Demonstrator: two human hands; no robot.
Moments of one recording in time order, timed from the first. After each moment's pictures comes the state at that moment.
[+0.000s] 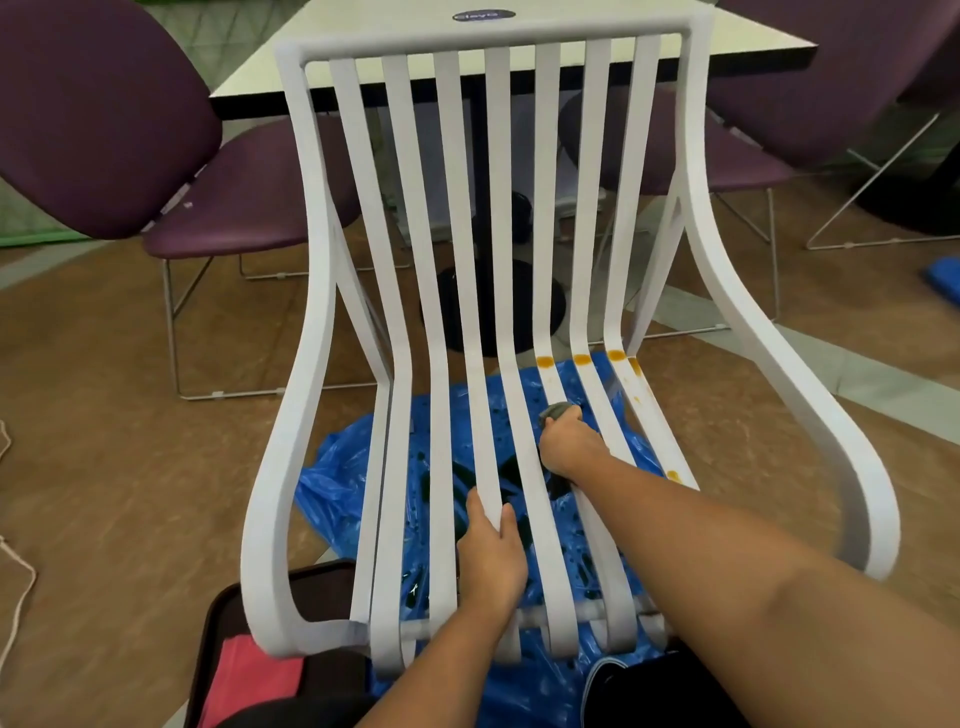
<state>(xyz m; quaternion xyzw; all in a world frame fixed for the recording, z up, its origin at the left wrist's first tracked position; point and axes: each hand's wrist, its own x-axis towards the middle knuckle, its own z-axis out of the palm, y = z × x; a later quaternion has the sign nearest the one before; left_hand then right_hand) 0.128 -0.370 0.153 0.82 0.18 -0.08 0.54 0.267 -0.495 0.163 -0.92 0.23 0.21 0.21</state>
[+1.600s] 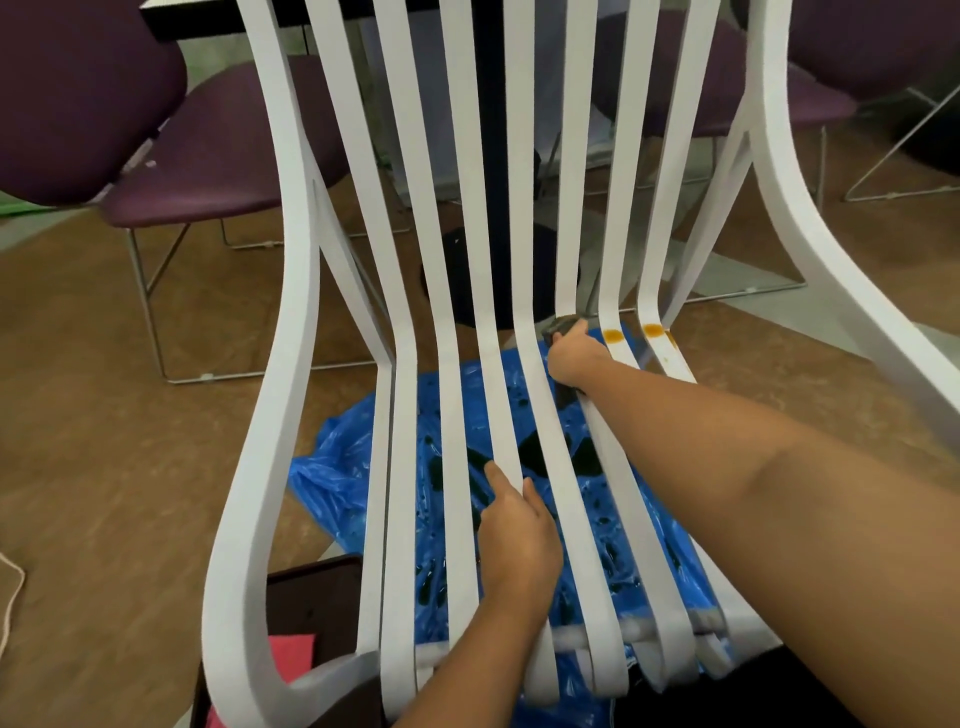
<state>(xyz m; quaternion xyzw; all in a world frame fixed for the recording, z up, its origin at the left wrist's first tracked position) 0.173 -0.375 0.157 0.90 0.18 -0.10 0.37 0.392 -0.494 0.153 -0.94 0.20 0.20 0.18</state>
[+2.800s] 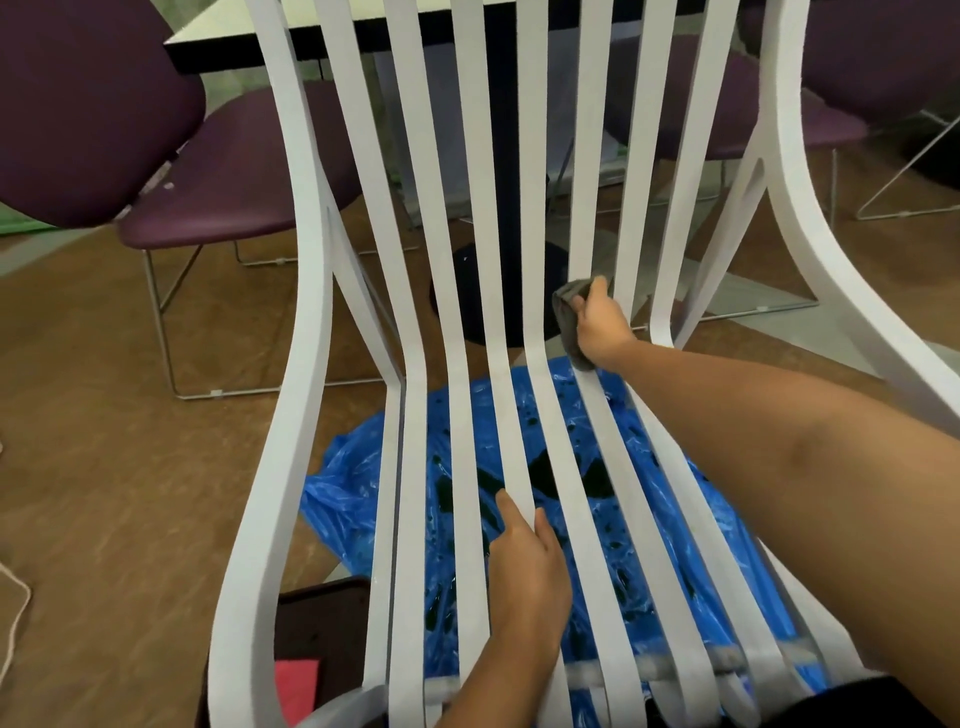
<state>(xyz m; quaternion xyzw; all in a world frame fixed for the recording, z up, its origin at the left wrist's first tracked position) 0.170 -0.369 0.156 0.89 0.17 -0.12 0.41 0.424 -0.516 0.196 -0.82 0.19 0.00 0.55</state>
